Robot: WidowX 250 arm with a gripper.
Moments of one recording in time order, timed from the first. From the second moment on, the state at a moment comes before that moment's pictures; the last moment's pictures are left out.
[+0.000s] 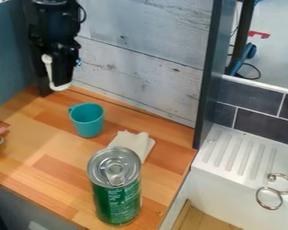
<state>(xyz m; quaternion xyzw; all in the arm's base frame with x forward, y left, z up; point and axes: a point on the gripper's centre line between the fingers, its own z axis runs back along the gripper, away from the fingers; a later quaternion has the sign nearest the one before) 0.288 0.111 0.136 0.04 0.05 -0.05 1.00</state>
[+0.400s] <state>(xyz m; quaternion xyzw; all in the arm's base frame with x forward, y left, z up) 0.267 0.153 0.113 0.04 0.07 0.00 1.00</state>
